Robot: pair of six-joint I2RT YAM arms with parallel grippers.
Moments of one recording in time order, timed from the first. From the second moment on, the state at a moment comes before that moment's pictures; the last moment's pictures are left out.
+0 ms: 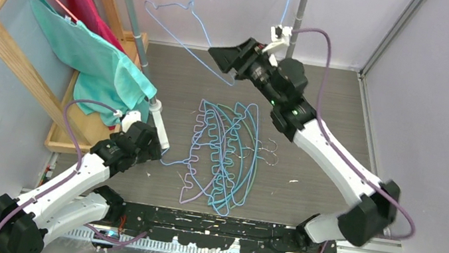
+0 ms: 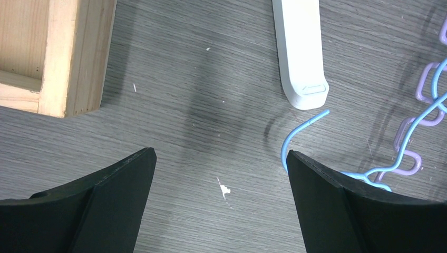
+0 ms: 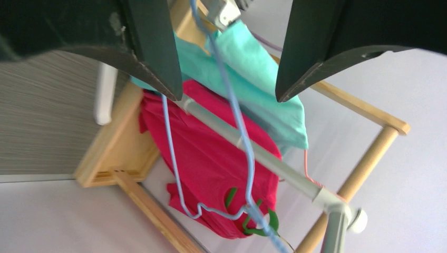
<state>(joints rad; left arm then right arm) -0.51 0.84 0.53 -0.67 -0.44 -0.72 0.64 1.51 1.41 0.30 -0.18 0.84</state>
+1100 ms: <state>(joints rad) -0.51 0.94 0.59 -0.67 -0.45 -0.71 1.24 1.45 0.84 -0.21 0.26 0.22</state>
